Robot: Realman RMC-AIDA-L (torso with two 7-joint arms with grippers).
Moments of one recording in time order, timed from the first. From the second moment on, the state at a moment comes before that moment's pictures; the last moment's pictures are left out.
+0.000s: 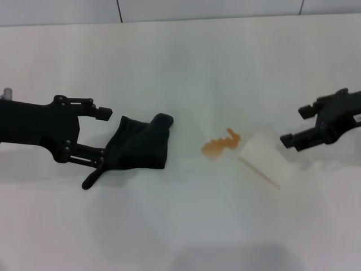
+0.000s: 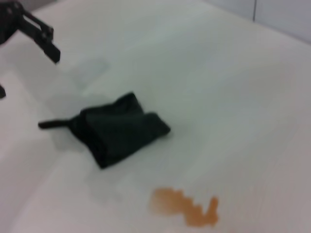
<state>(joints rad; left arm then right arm) -0.54 -2.00 0.82 0.96 2.13 1.76 -1.46 0.36 2.01 -1.26 -1.55 -2.24 -1.55 2.29</state>
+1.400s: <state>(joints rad) -0.54 -2.01 0.82 0.96 2.13 1.76 -1.46 0.35 2.01 -1.49 -1.60 -2.35 -1.49 2.46</state>
